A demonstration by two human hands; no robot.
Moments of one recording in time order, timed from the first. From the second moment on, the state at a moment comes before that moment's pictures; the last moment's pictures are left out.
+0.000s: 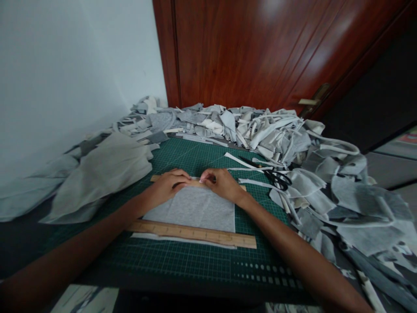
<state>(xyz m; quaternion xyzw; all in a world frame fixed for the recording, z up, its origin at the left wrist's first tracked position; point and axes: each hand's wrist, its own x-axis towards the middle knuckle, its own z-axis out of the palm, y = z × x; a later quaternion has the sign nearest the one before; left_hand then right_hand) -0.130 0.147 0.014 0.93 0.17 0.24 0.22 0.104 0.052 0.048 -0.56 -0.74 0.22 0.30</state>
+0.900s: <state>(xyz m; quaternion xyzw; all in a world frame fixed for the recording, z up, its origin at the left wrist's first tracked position) -0.127 0.147 0.014 0.94 0.21 0.22 0.18 0.087 0.068 0.066 -0.60 -0.80 0.03 0.07</state>
